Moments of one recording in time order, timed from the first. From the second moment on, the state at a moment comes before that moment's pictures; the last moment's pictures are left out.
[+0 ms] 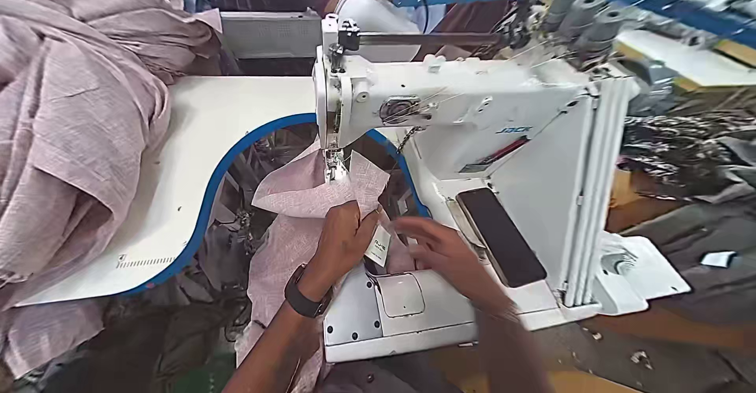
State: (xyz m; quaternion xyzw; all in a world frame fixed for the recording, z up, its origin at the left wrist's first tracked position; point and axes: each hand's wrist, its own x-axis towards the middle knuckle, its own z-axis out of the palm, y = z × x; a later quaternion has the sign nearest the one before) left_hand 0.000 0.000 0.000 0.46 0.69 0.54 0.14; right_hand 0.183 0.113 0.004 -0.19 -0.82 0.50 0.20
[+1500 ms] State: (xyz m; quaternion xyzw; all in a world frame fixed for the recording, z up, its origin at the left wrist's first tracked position) left_hand -0.039 0.000 -0.039 0.34 0.84 0.42 0.07; right_hand 0.073 0.151 0.023 -0.34 -0.91 0.19 0.12
